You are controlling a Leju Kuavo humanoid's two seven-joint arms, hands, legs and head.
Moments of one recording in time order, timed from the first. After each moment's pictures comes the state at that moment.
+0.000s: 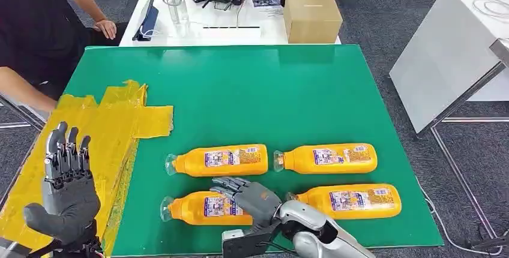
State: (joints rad) left arm 0.24 -0.21 0.09 -1.96 -0.02 -0.18 -0.64; right arm -0.28 -0.17 0.95 -1.39 0.62 0.12 -0.09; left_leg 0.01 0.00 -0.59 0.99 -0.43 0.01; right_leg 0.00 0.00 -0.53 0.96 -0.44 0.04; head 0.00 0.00
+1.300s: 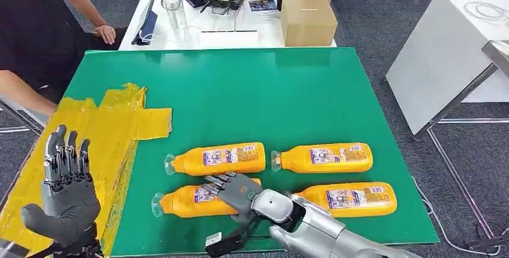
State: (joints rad) left arm 0.26 -0.25 0.12 -1.96 0.00 -0.20 -0.61; right arm -0.52 -0.06 1.23 -0.99 0.98 0.13 0.02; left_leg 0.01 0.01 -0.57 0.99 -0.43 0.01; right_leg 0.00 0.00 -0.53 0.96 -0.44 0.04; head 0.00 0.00
